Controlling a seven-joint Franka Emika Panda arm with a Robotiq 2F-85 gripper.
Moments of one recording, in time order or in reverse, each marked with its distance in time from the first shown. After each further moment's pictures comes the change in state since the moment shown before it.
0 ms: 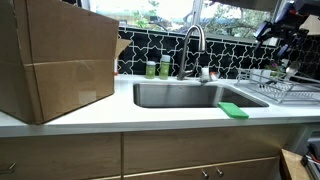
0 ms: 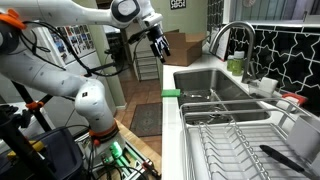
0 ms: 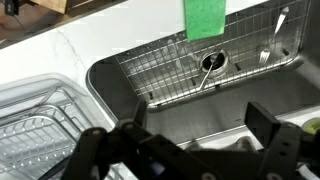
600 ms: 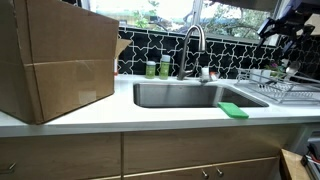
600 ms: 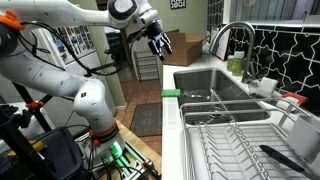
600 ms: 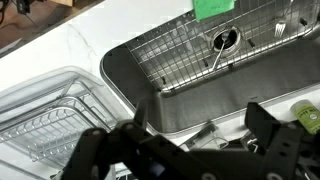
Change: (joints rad) arm -0.041 -0.029 0.032 0.000 -0.050 0.000 0.097
